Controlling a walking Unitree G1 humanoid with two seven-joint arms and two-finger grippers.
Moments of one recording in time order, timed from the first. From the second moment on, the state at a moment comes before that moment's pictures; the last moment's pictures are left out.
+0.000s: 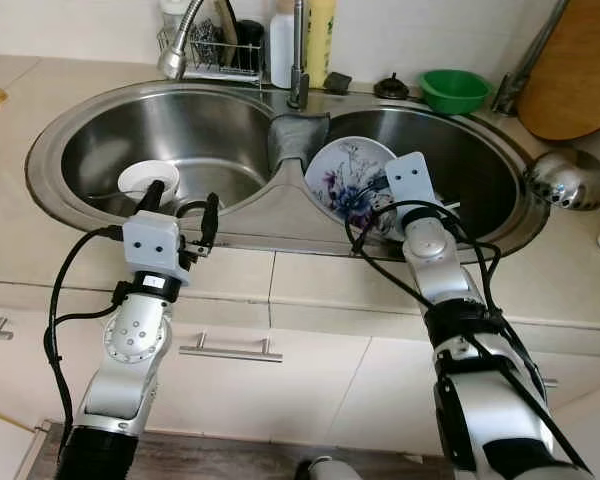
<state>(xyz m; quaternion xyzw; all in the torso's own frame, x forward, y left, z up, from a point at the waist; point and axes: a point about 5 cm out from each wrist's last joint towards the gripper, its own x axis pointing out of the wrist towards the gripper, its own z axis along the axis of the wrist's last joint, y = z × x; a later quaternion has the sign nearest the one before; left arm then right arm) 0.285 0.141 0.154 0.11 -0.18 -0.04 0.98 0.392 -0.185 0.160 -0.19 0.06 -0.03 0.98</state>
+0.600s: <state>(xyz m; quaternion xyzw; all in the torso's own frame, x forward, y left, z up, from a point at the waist) 0.286 0.141 0.153 0.11 -0.18 -0.04 0.98 0.387 -0.216 0.154 -0.07 0.08 -0.10 0.99</state>
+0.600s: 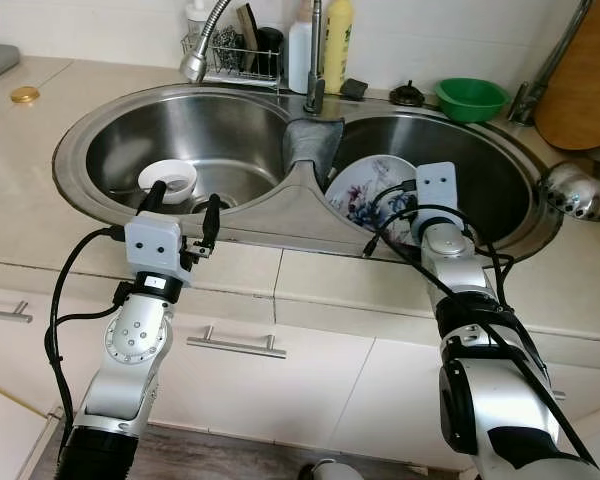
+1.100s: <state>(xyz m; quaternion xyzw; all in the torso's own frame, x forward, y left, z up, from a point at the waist) 0.286 0.141 0.151 0.11 -0.17 -0.04 0.98 0.381 -0.225 0.191 0.09 -0.07 -0.11 0.99</state>
